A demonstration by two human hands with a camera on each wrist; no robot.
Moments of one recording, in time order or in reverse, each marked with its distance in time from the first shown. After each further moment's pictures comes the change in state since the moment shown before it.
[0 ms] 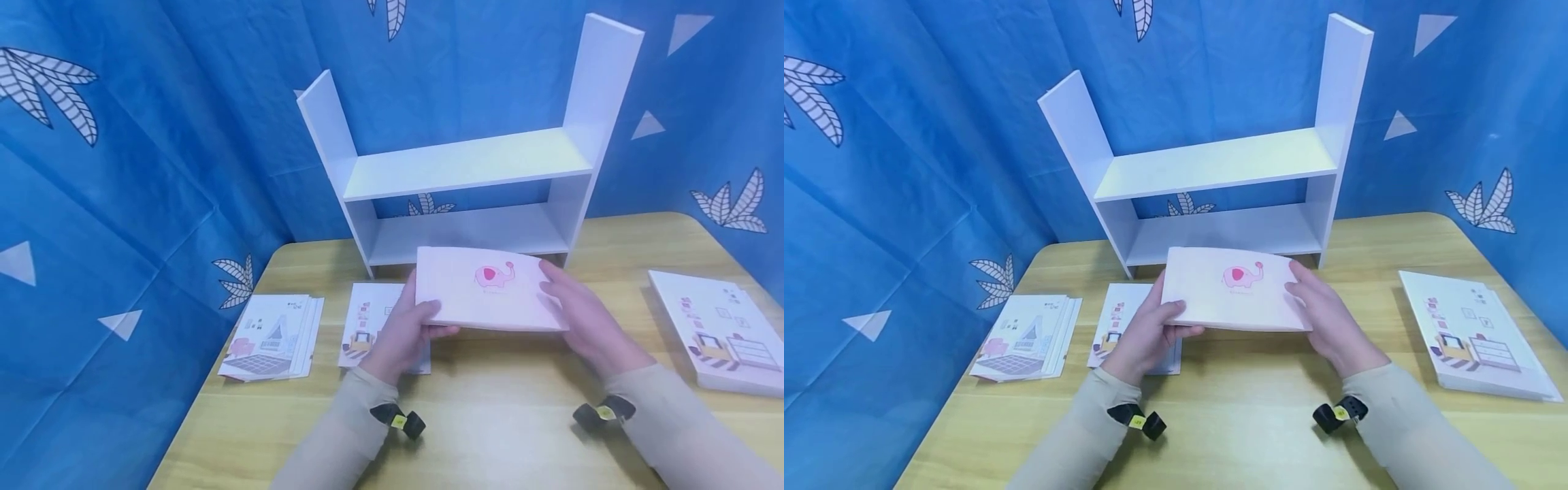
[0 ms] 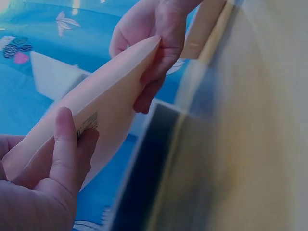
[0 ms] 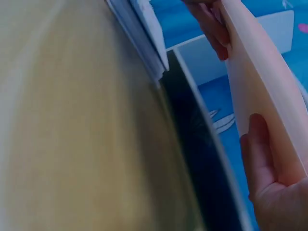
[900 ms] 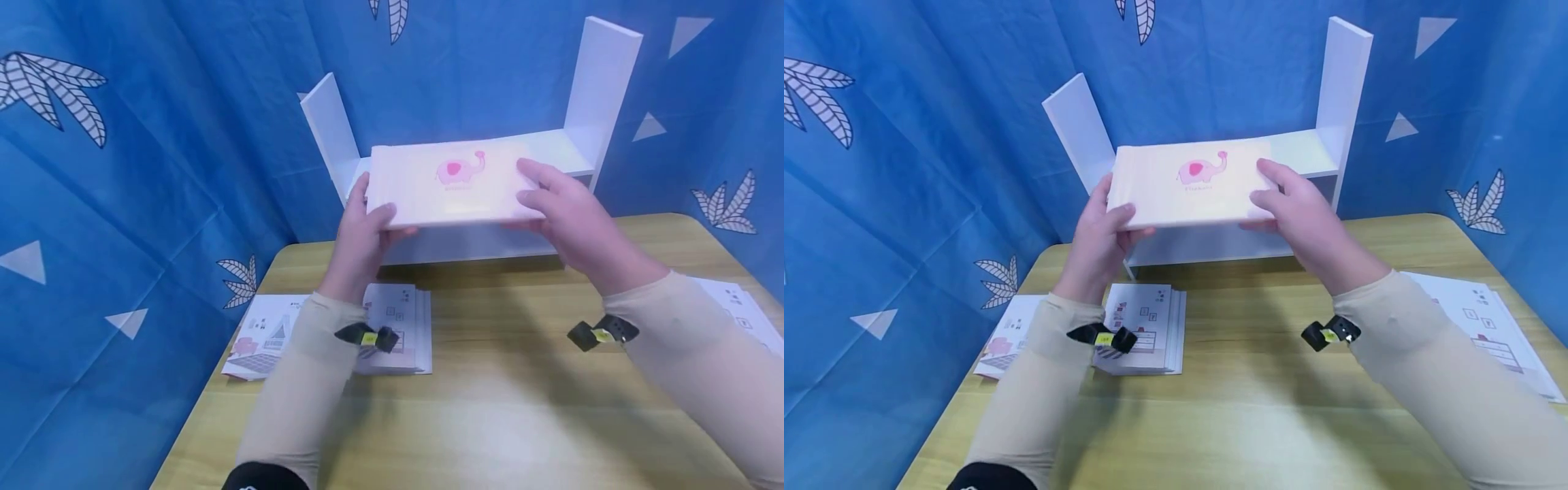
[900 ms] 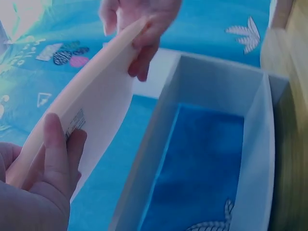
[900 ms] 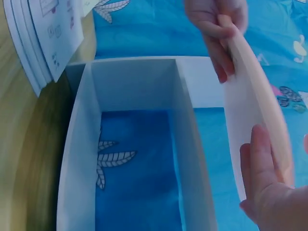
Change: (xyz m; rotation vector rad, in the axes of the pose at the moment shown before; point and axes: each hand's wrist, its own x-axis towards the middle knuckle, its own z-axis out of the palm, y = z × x) left_hand 0.032 0.140 0.014 0.177 0.176 0.319; right_hand 0.008 -0.159 0.041 -0.249 -0.030 -0.260
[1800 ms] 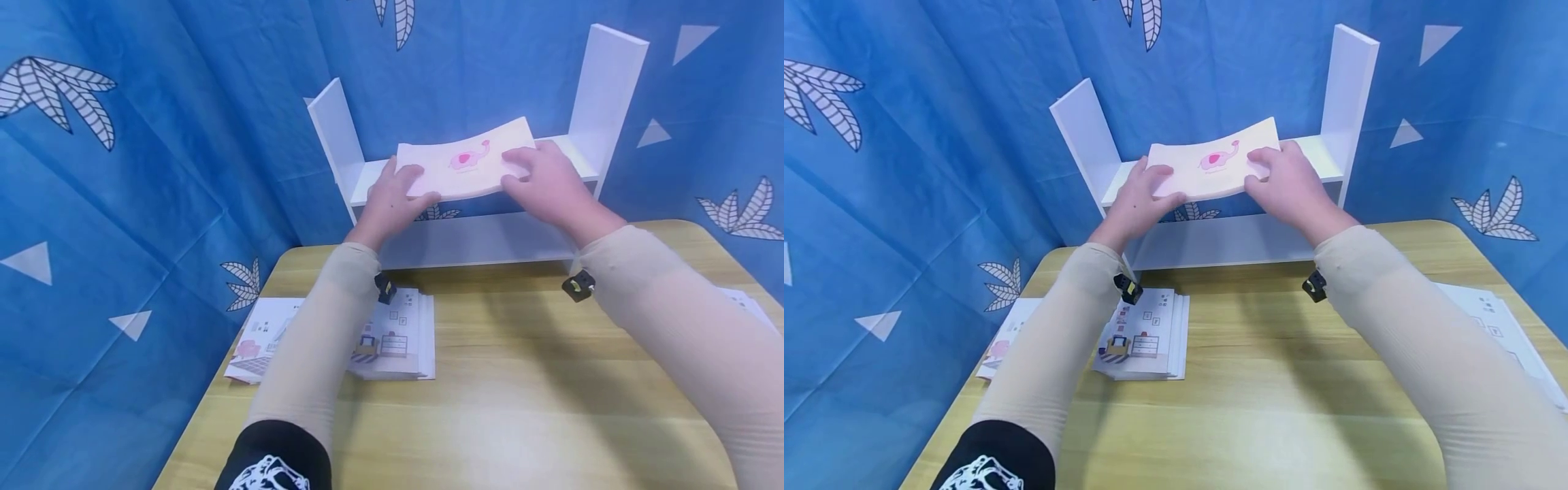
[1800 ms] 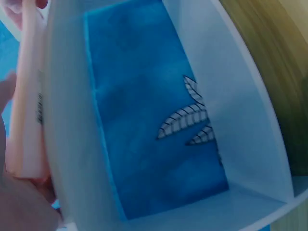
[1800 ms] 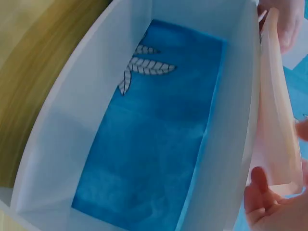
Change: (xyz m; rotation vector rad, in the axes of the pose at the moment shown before) left_hand 0.087 -0.010 0.008 1.316 -0.087 0.059; right_hand 0.078 0.005 -0.015 -0.739 0.123 -0.106
